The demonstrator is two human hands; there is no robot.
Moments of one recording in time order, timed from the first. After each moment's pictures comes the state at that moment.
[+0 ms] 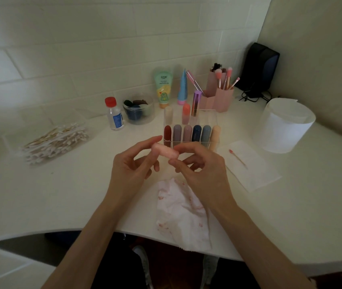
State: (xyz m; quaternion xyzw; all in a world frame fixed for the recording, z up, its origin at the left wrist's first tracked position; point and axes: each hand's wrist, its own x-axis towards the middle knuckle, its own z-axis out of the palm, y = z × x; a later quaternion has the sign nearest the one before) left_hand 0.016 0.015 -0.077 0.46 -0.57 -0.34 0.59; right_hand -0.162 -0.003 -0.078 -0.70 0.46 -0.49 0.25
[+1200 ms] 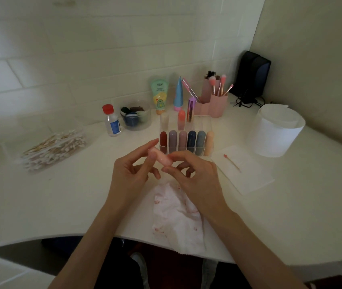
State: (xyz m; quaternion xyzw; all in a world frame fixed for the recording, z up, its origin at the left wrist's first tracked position) left_hand 0.009 0.013 -0.075 0.48 -0.59 -0.31 0.58; right_hand -0.161 -0.005 -0.084 -0.73 0.46 -0.47 0.19
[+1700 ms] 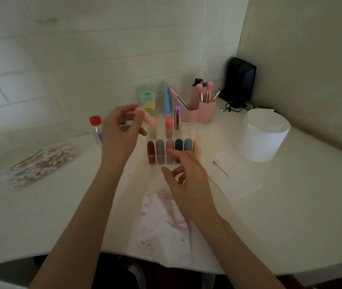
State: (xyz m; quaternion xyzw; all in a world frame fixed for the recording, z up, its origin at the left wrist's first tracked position) left_hand -0.006 -0.068 -0.008 0.53 -0.54 -0.19 0.63; right_hand -0.171 -0.007 -0.080 -0.69 0.49 -0.50 0.21
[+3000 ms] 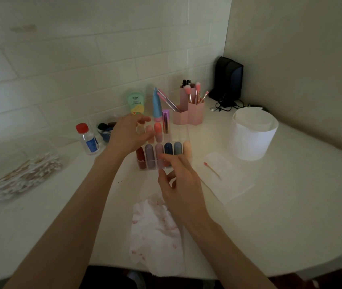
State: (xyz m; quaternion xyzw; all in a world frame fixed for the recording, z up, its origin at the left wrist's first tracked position) left_hand -0.009 -0.142 -0.022 0.62 -0.72 -0.08 0.28; right_hand -0.168 -0.014 -0.090 -0.68 0.52 -0.48 0.16
